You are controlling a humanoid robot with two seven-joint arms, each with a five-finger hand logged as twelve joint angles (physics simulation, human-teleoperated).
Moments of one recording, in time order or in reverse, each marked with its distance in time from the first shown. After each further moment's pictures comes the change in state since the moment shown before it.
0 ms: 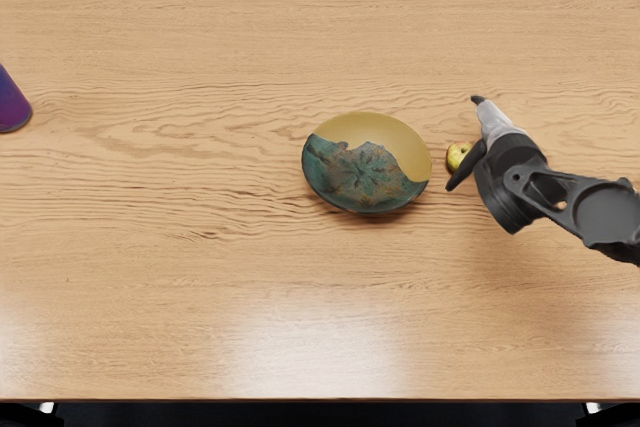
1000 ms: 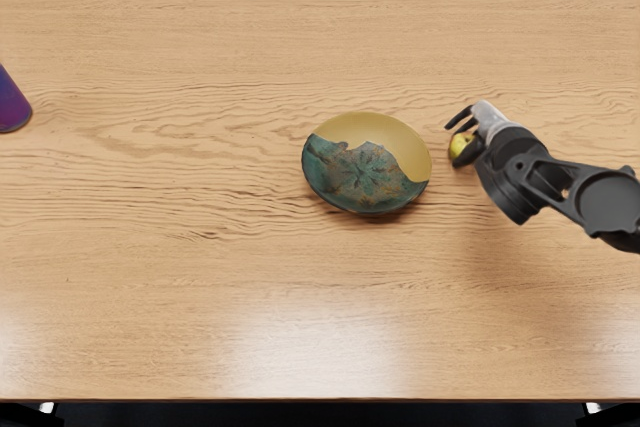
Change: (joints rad) left arm 0.000 0.000 0.000 0.000 0.000 0.000 0.000; right arm 0.039 -0.007 -0.022 -0.022 0.025 0.102 0.000
